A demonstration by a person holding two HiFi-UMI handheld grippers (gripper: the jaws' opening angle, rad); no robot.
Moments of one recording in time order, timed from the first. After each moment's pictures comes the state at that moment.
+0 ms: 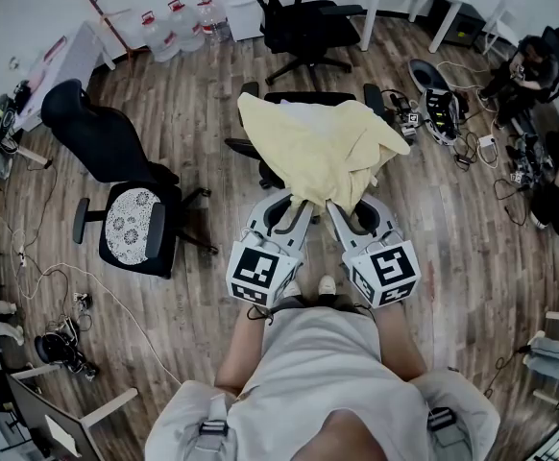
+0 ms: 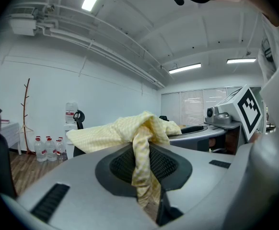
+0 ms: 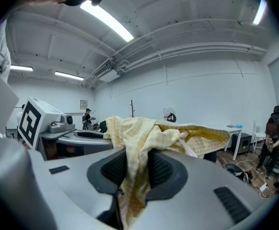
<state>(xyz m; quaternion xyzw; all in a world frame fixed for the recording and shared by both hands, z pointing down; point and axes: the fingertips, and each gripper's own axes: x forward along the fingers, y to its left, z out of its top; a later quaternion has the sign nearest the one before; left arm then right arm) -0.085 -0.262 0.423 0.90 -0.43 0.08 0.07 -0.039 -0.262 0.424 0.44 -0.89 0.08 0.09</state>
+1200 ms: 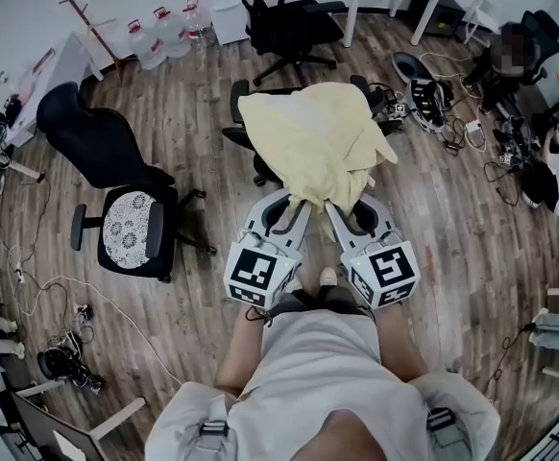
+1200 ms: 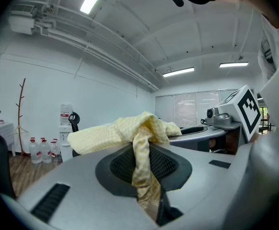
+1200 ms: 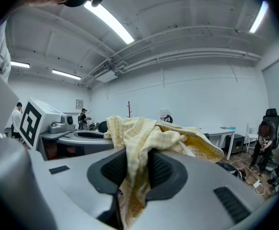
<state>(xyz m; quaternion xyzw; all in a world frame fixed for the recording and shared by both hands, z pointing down) -0.092 -0.212 0.409 0.91 -0.40 0.07 0.06 -0.048 -0.208 0.412 0.47 -0.88 0.07 0.09</state>
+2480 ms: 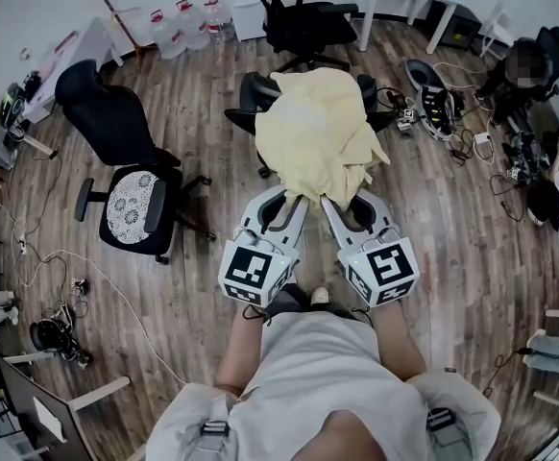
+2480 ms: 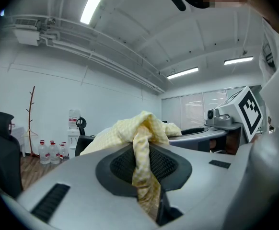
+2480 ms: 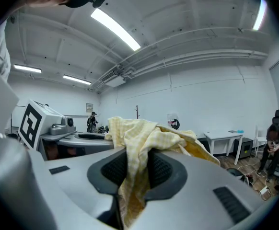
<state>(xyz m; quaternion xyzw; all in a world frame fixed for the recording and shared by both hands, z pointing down) -0.068 -0.157 0.393 0.89 -0.45 0.05 0.05 -0.025 -0.157 0.394 0.42 -0.90 0.05 0.07</state>
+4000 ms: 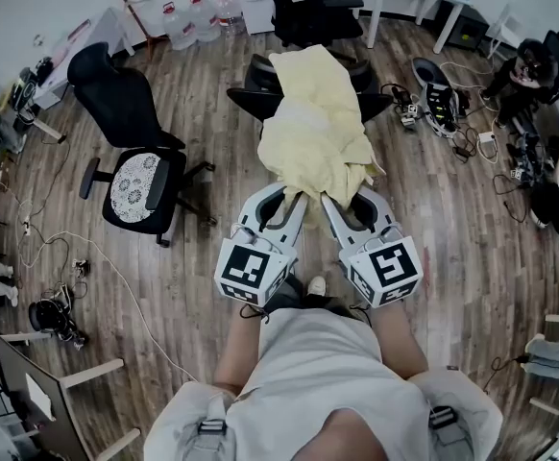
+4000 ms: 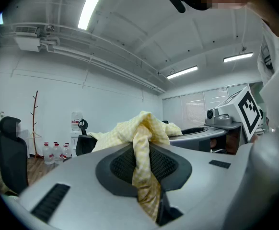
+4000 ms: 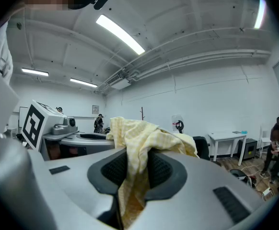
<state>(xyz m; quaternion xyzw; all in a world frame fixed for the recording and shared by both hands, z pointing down) -0.043 -0.090 0.386 0.88 -0.46 0.05 0.03 0.000 -0.090 0.388 0.39 -0.92 0.04 0.06</state>
